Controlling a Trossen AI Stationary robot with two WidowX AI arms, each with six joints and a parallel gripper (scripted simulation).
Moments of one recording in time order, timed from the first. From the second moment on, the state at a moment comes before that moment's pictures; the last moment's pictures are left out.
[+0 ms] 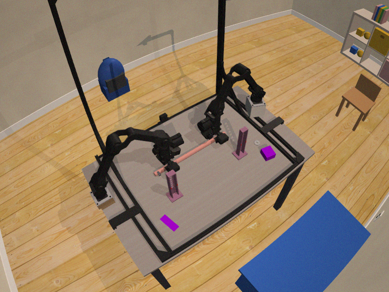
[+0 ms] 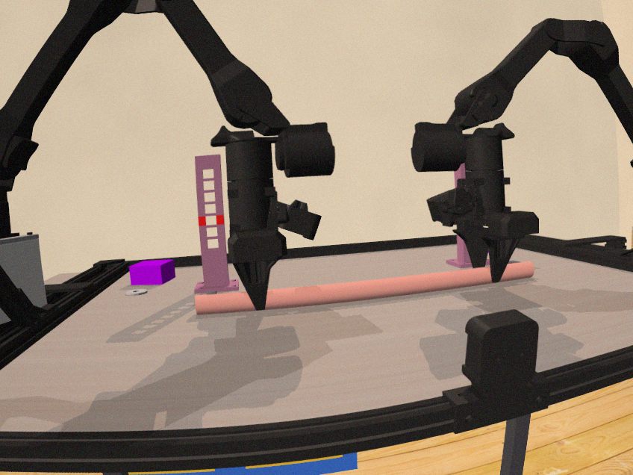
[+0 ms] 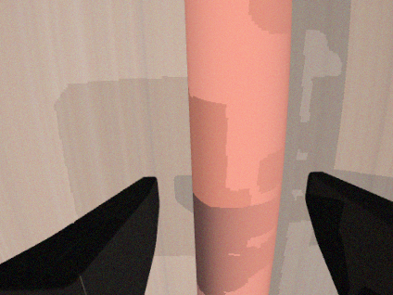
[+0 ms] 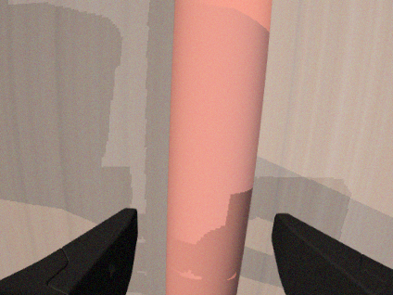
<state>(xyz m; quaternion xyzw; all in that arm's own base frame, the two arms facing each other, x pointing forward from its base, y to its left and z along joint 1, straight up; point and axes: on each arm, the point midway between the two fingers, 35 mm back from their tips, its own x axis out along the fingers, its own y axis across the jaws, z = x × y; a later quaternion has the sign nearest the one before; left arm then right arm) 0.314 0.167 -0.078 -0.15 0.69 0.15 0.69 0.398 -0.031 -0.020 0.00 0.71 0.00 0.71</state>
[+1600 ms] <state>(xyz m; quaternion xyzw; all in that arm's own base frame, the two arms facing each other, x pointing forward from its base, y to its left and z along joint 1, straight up) 0.314 0.167 -0.032 -0.15 0.69 0.15 0.69 0.399 -0.031 0.024 0.00 0.71 0.00 0.71</state>
